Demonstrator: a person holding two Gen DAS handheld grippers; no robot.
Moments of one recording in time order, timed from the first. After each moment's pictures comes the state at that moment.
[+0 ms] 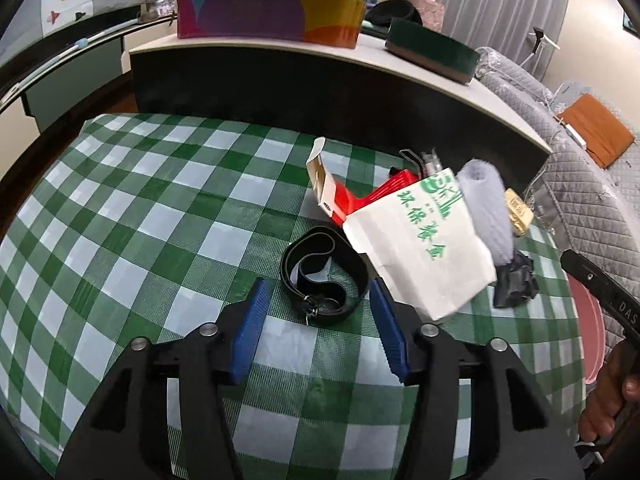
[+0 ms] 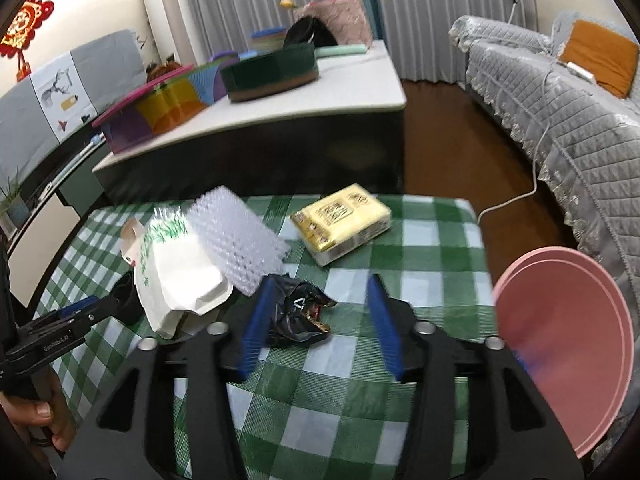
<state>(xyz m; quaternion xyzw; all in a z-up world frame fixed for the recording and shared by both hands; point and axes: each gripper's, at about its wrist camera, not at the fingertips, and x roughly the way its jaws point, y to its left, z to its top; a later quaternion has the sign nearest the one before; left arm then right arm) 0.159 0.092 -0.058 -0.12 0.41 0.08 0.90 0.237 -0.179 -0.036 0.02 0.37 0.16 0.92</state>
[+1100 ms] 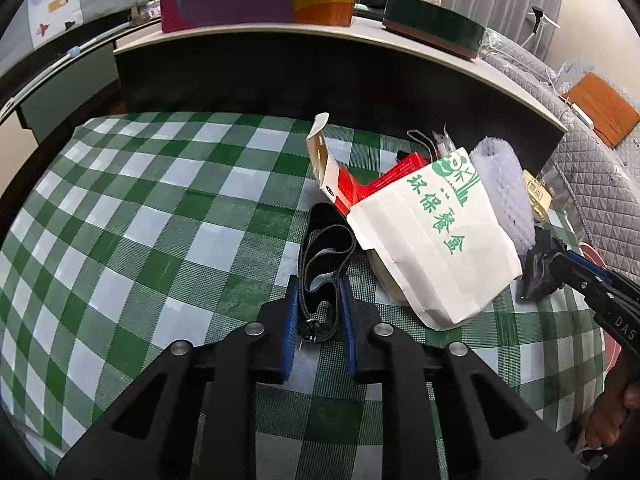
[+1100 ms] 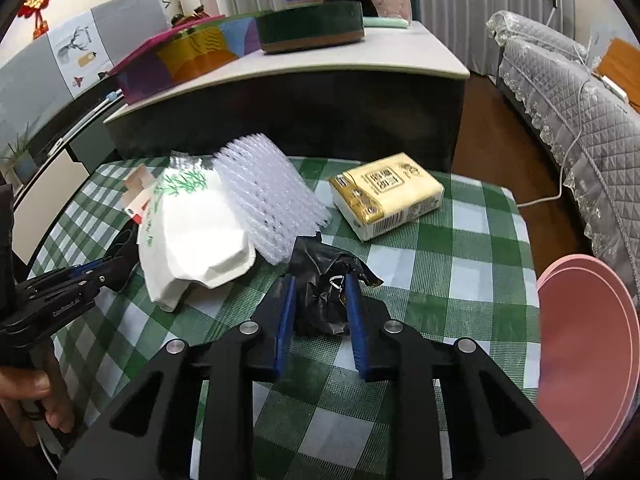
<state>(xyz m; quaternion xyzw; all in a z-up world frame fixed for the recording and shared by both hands) 0.173 0.088 -0.068 -0.10 0.42 0.08 0.90 0.241 -0.148 -0.052 -0.03 0.40 0.20 0.90</state>
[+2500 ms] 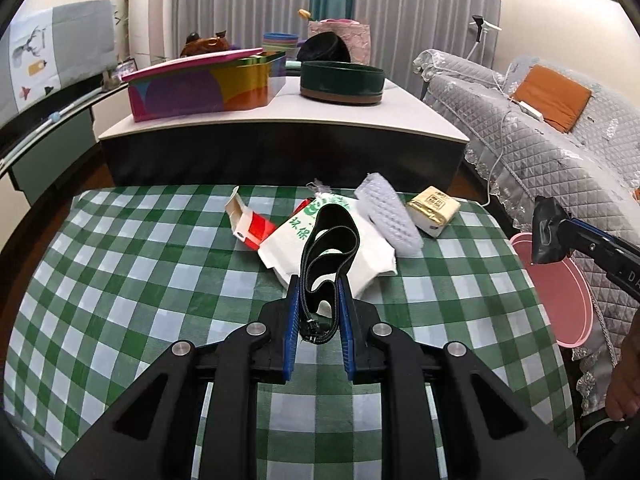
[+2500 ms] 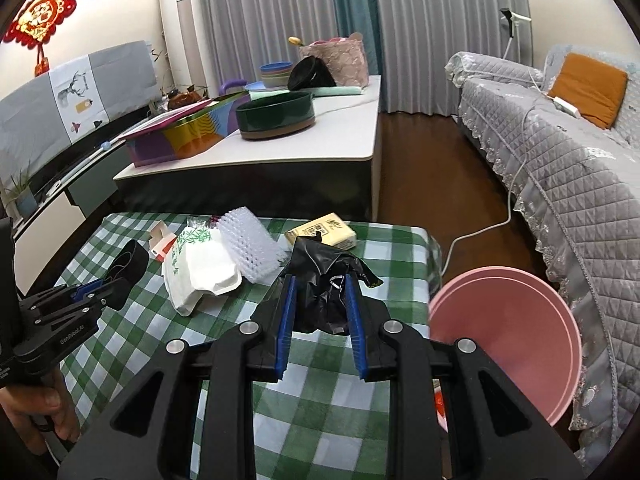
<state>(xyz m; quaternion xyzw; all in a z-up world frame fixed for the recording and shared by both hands) 0.122 0.019 -0.006 -0.04 0.35 0.03 0.94 0.171 -0.226 0.021 0.00 0.31 0.16 0.94</state>
